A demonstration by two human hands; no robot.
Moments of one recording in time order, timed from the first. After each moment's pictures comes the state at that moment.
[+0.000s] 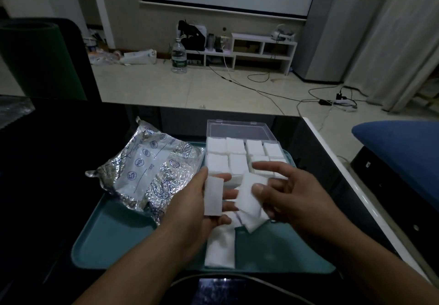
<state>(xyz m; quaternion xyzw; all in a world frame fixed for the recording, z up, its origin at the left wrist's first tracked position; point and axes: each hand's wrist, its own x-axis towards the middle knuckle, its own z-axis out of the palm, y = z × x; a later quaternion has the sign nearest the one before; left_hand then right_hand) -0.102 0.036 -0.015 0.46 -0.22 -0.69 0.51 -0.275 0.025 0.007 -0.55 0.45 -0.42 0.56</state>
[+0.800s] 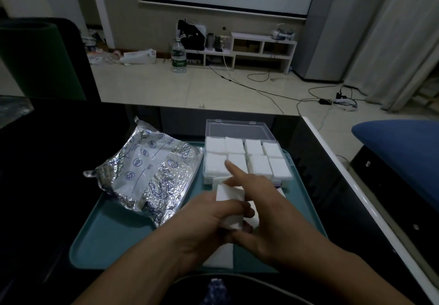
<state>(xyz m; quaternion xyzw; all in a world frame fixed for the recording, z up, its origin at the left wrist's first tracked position) -0.110 0.048 -0.014 0.39 -0.34 -0.74 0.43 -0.261 0.037 -0.008 -0.87 0.39 -0.24 0.21</state>
